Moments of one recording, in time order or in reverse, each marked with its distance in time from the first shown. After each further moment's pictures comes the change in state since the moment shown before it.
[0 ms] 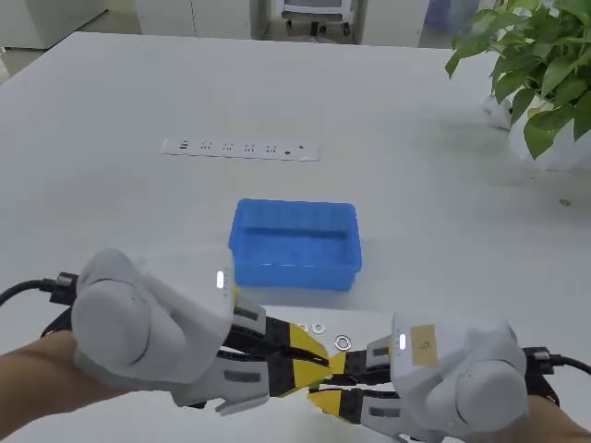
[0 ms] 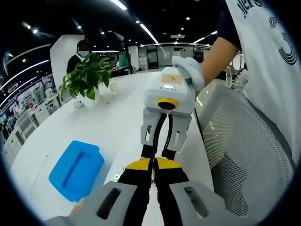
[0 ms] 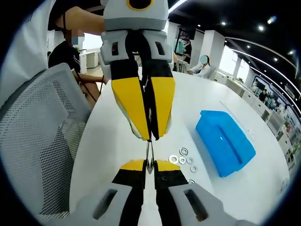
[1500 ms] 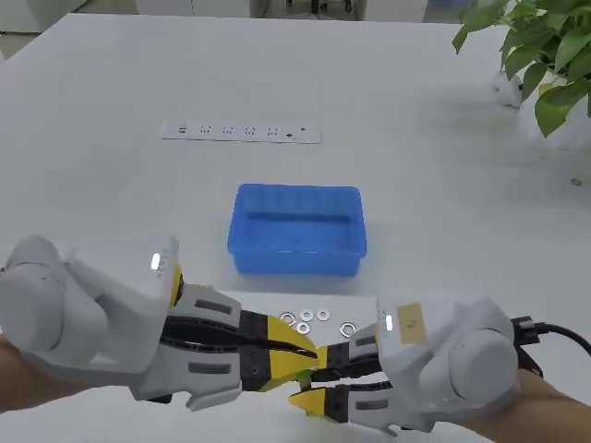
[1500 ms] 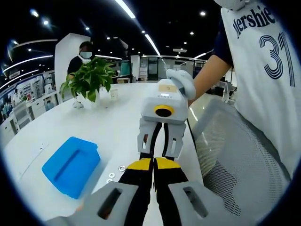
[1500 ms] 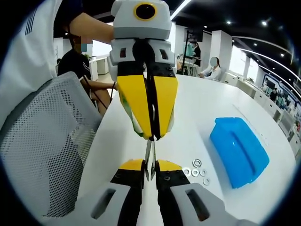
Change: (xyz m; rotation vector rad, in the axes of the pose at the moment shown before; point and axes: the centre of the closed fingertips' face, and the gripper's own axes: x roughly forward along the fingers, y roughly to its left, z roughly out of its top) left arm -0.013 -0.001 0.004 -0.088 -0.110 -0.048; right arm 0.013 0.015 0.017 0.020 -0.052 0.122
